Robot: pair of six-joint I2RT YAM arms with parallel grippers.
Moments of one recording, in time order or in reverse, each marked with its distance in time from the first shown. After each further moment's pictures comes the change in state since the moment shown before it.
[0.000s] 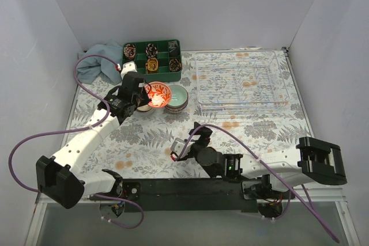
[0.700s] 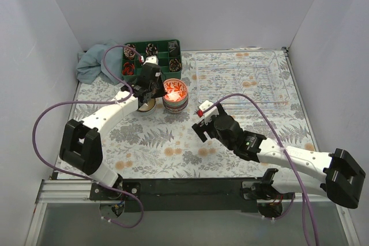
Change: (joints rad) left arm 0.003 0.323 0.087 0.212 0.169 0.080; right arm -0.421 -0.233 0.080 -0.478 -0.407 0.577
